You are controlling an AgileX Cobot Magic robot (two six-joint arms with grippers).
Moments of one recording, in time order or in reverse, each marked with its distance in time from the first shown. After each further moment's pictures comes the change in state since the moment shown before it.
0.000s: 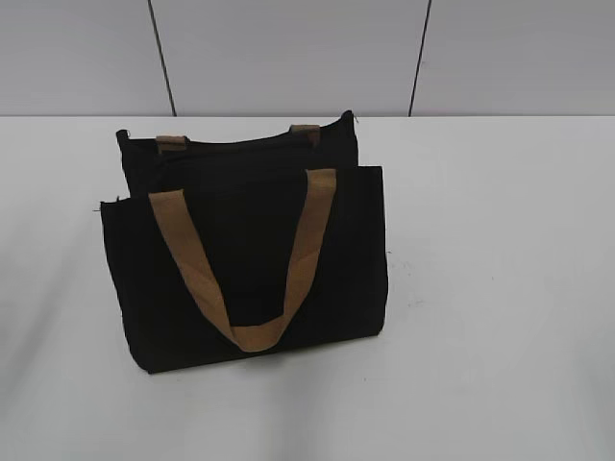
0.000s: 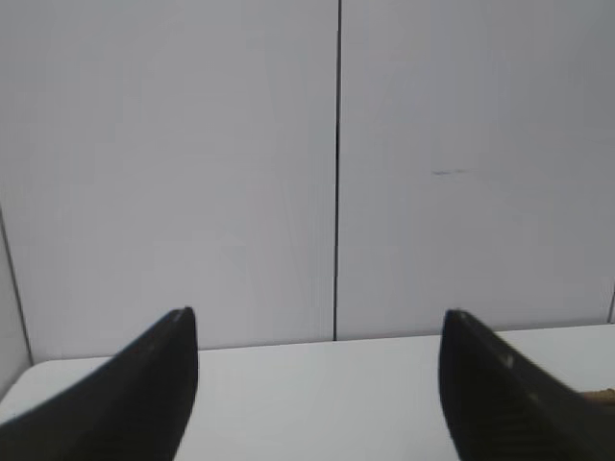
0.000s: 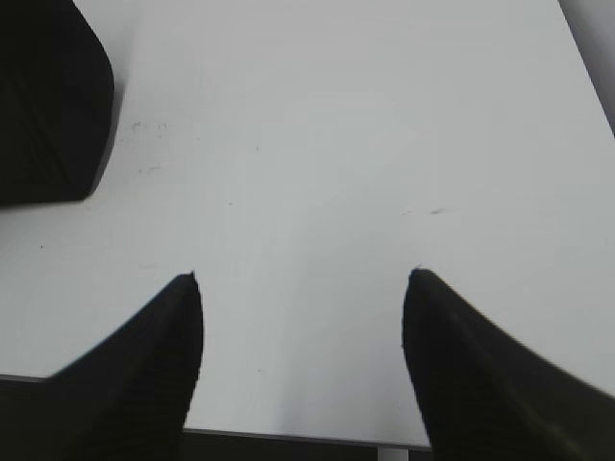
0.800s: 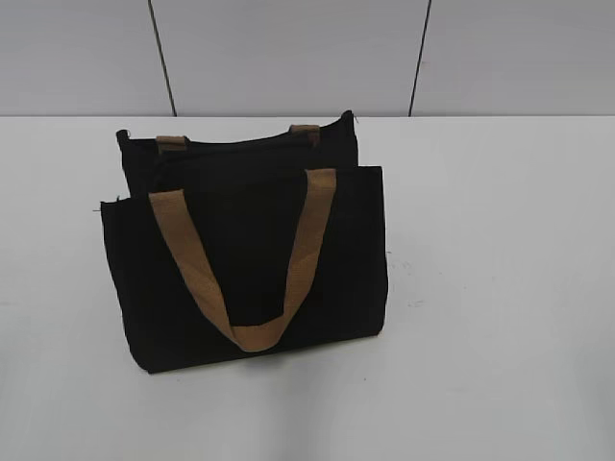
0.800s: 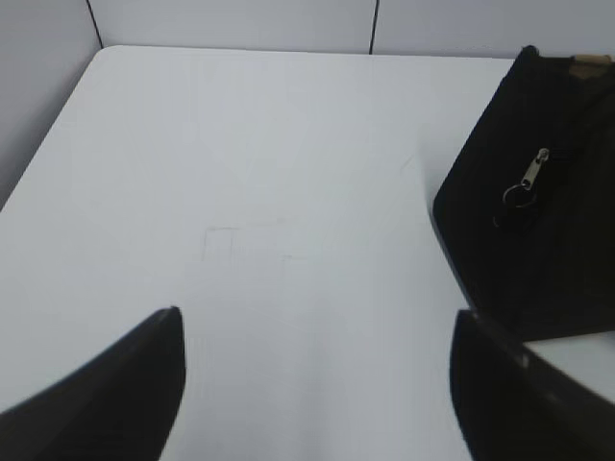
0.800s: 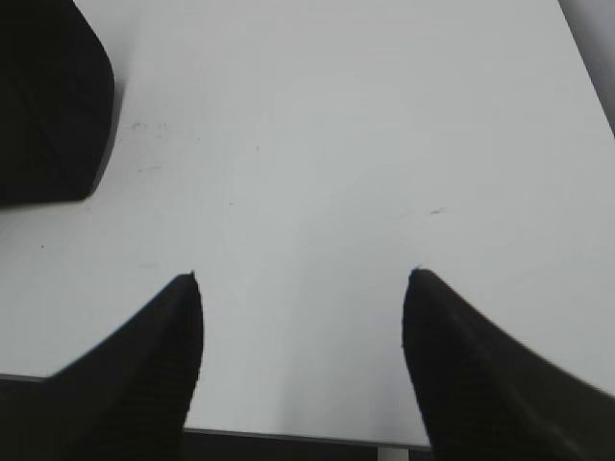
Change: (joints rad) left arm 0.001 -0.586 -0.259 -0.083 1.336 0.031; right arm 0.000 0.000 0.000 0.000 0.000 0.000
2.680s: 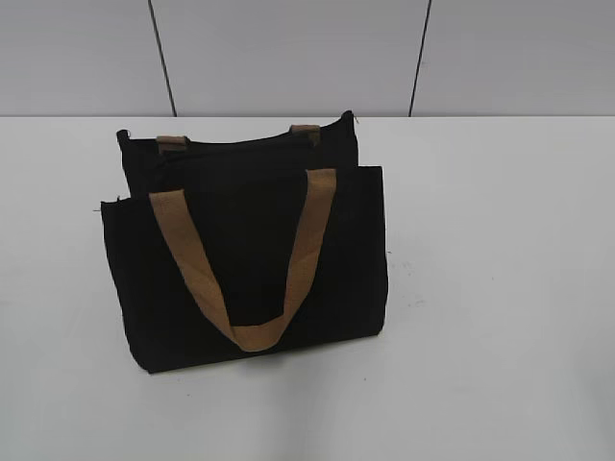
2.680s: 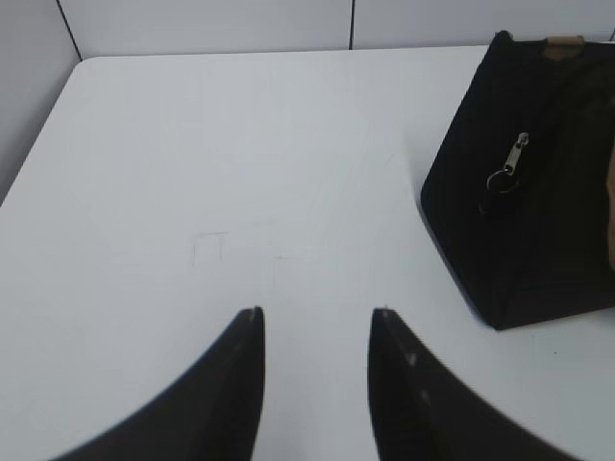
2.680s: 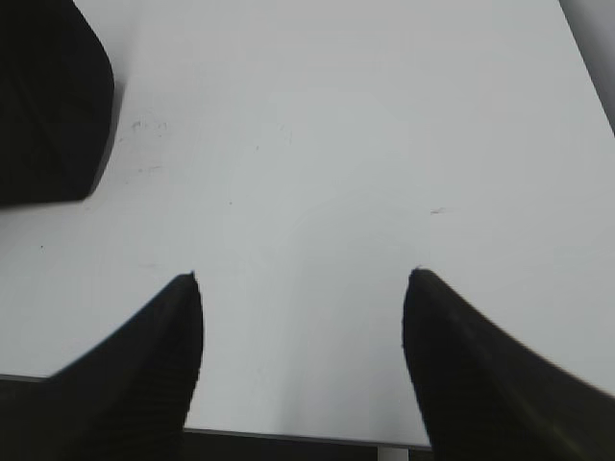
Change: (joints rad) left arm 0.000 0.000 0.000 -0.030 0.001 0.078; right arm 0.000 0.000 0.000 0.000 0.000 0.001
